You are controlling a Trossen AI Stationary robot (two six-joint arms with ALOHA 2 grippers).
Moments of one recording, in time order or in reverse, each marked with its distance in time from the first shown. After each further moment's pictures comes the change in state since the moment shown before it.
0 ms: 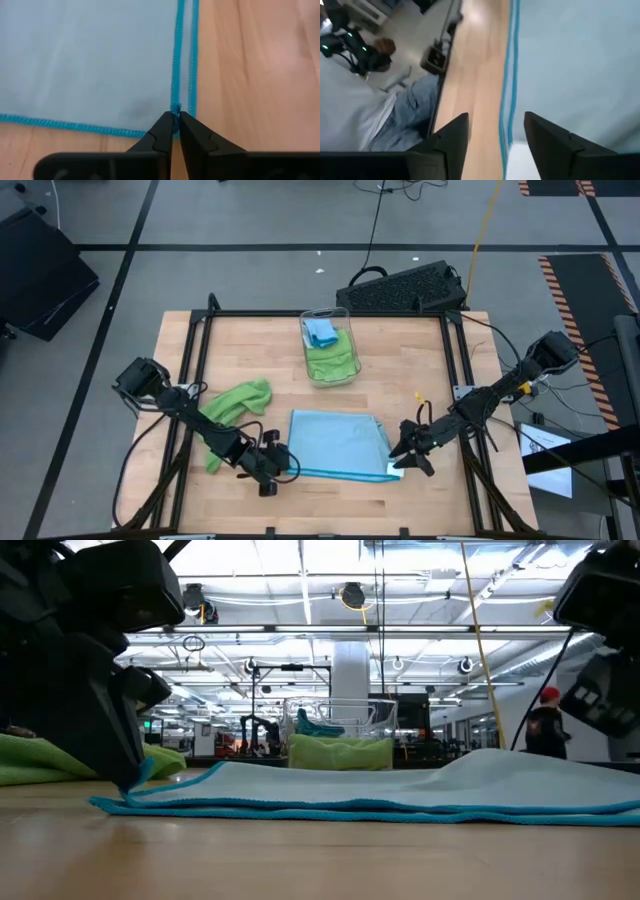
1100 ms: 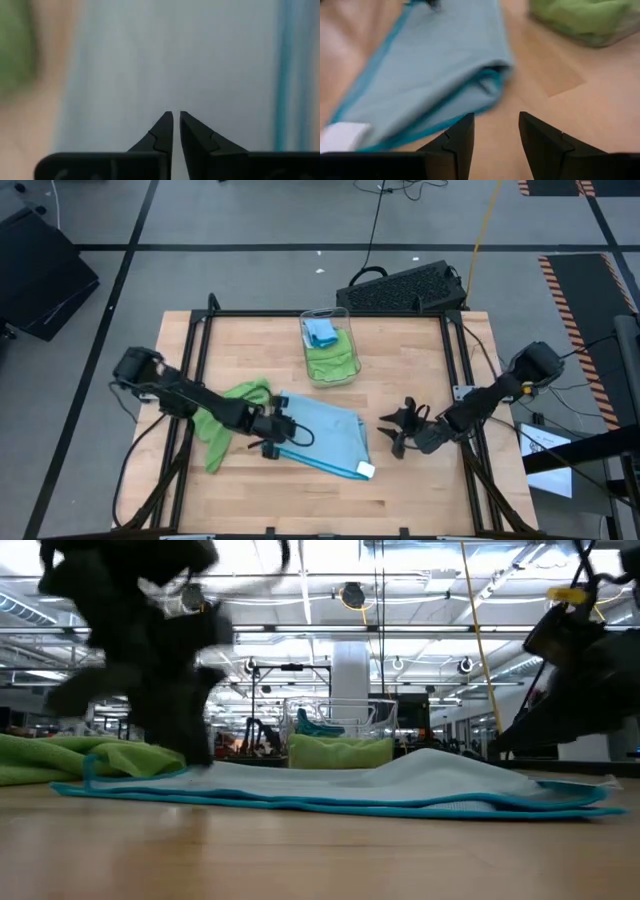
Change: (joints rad) left arm 0.270 -0.086 -0.012 -0.179 -0.034 0.546; right arm 0.004 0.288 0.015 0.037 0.686 -0.170
